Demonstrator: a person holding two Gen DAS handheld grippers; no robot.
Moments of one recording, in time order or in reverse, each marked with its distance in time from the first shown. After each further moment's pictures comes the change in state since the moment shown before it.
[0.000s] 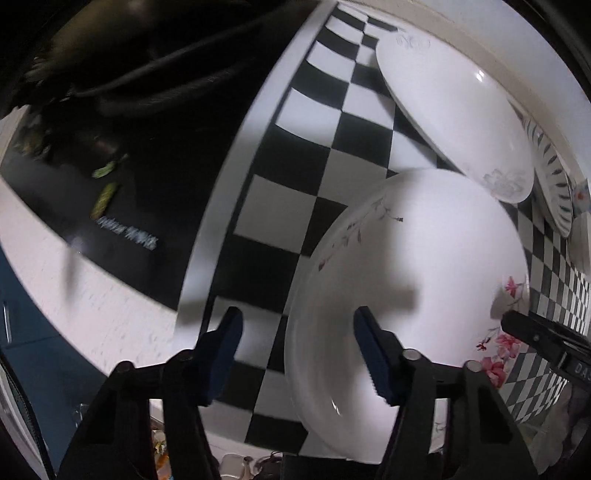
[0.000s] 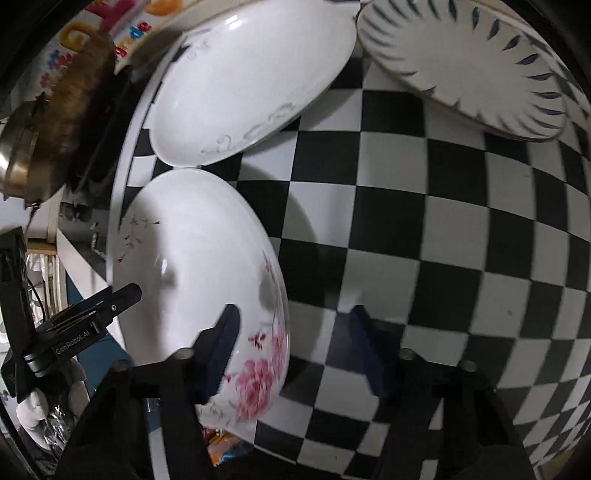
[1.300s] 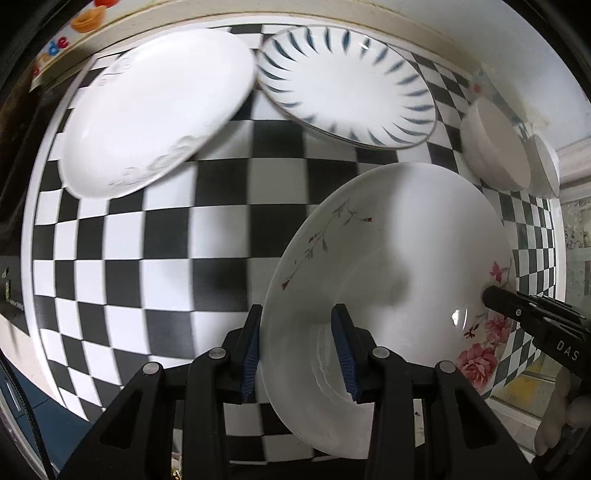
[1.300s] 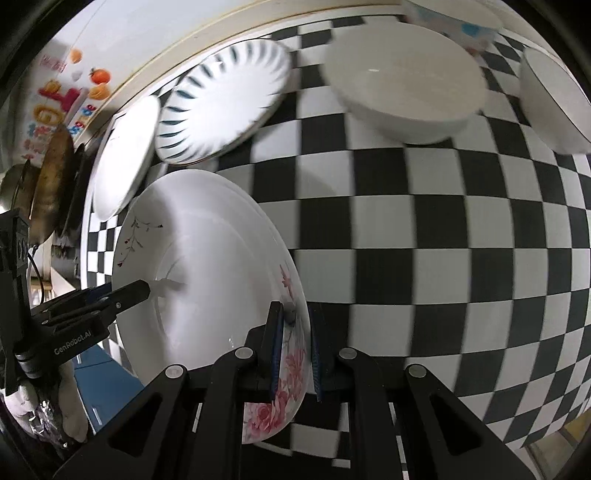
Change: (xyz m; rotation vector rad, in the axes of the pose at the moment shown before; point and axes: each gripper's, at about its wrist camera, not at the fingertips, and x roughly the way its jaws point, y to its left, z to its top) left arm -0.024 -0.237 -0.027 0.296 0.029 -0.079; right arm -0.106 -0.204 -0.045 0.130 -0.111 -0.022
